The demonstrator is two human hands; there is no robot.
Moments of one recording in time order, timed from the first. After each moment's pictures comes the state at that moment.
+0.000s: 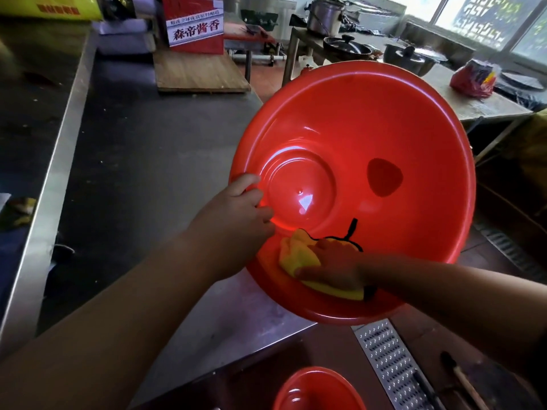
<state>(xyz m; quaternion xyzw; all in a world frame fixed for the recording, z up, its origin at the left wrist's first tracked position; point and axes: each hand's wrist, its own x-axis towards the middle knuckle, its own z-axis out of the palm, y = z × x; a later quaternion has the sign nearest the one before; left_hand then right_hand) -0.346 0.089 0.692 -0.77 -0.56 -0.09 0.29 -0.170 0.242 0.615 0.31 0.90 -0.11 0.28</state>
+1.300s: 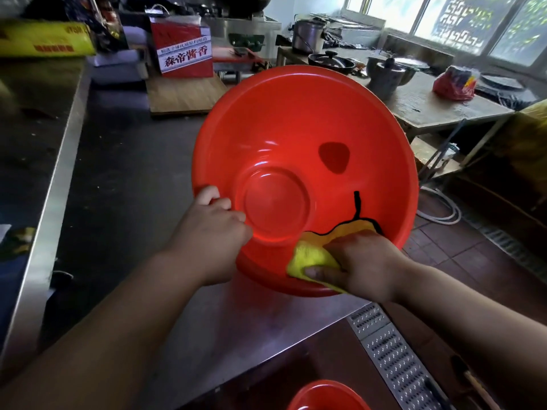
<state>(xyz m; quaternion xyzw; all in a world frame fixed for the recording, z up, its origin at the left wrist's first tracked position) -0.343 0.082 0.714 -0.71 -0.68 0.03 0.16 -0.128 0.209 0.699 0.22 0.97 0.00 0.07</state>
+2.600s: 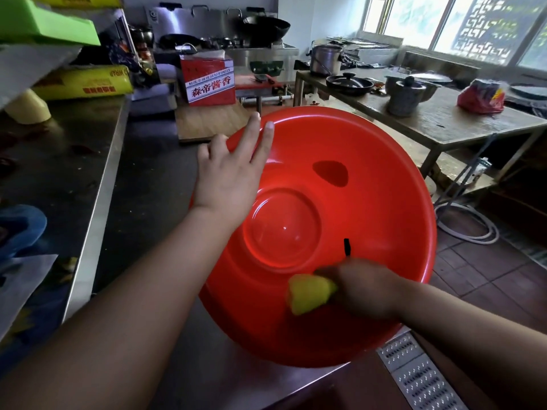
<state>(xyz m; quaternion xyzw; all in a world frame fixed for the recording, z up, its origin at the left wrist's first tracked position) -0.390 0.144 0.753 -0.53 -0.77 -0.07 0.36 -0.171 0.215 0.695 0.22 0.96 -0.12 0.14</state>
